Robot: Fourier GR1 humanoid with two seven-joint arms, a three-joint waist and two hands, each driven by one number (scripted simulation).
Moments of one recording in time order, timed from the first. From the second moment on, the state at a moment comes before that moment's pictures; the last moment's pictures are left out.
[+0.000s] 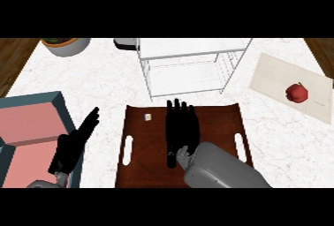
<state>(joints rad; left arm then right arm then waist) -0.03 0.39 -0.30 -1.35 0.18 0.12 0.00 -0.66 -0.09 0.83 -1.32 0.57 0.12 1.12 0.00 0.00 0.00</state>
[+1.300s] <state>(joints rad) -0.03 0.31 -0.23 -1.36 0.09 0.07 0.03 -0.57 -0.01 0.70 -1.11 0.82 0.18 1.01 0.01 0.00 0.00</state>
